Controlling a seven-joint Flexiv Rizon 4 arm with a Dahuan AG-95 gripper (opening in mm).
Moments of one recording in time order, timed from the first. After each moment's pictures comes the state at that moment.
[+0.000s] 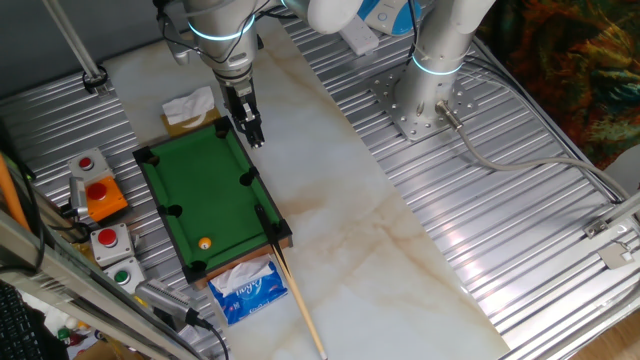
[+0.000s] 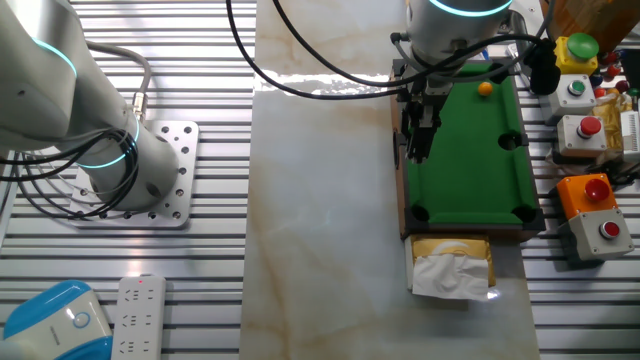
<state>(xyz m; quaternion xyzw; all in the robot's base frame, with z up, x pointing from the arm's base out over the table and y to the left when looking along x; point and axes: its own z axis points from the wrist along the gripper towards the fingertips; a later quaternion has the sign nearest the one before) 0.500 0.000 0.170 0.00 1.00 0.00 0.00</state>
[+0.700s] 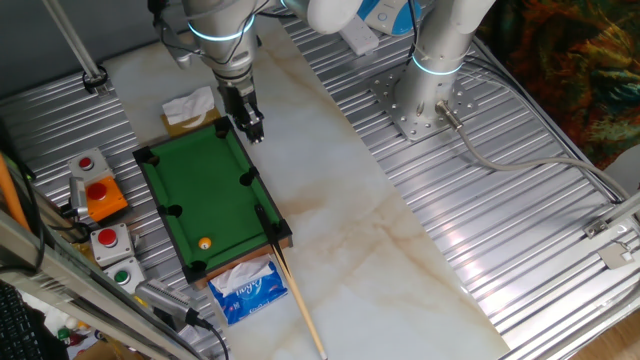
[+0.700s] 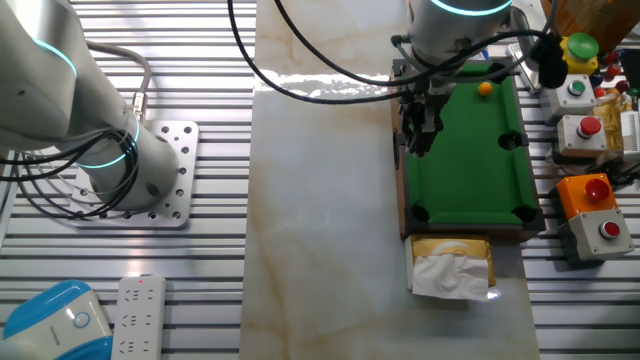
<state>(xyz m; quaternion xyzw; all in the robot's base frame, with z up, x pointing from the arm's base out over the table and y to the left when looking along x) 0.500 0.000 0.170 -0.10 1.00 0.00 0.00</state>
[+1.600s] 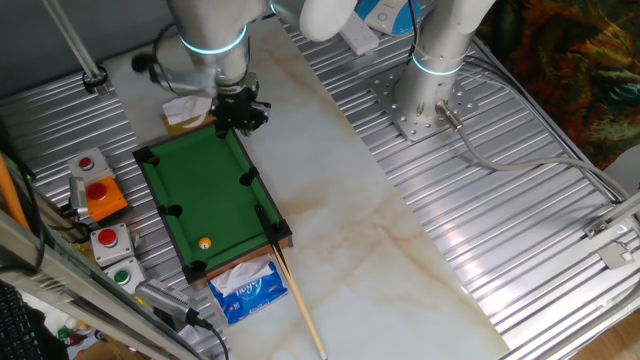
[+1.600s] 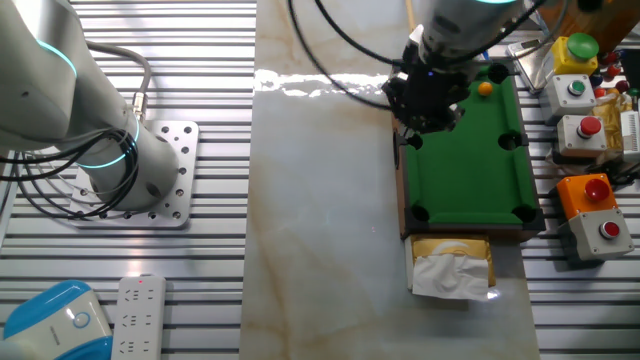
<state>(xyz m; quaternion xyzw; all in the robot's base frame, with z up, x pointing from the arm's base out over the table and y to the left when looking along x) 0.500 0.000 0.171 -0.50 0.86 -0.01 -0.05</state>
